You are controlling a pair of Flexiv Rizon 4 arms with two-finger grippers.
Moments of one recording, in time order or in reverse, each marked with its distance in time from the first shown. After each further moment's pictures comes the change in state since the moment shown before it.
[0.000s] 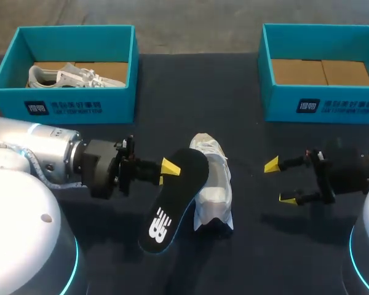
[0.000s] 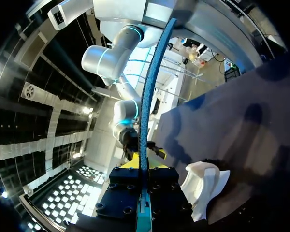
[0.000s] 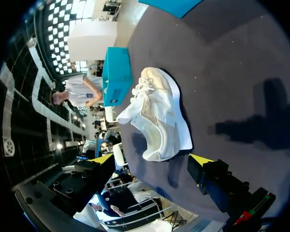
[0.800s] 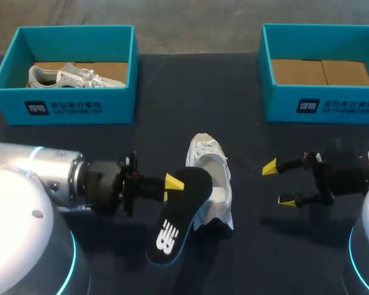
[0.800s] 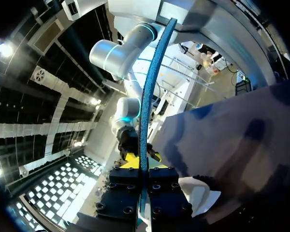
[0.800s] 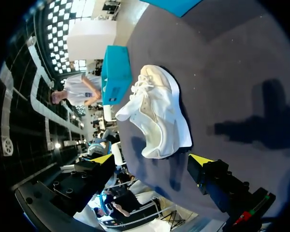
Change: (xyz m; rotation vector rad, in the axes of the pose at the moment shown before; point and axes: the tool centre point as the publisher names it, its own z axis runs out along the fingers) left arm 0.026 -0.016 0.013 -0.016 -0.063 -0.147; right arm 0.002 -0.008 0.002 0.000 -0.019 -0.006
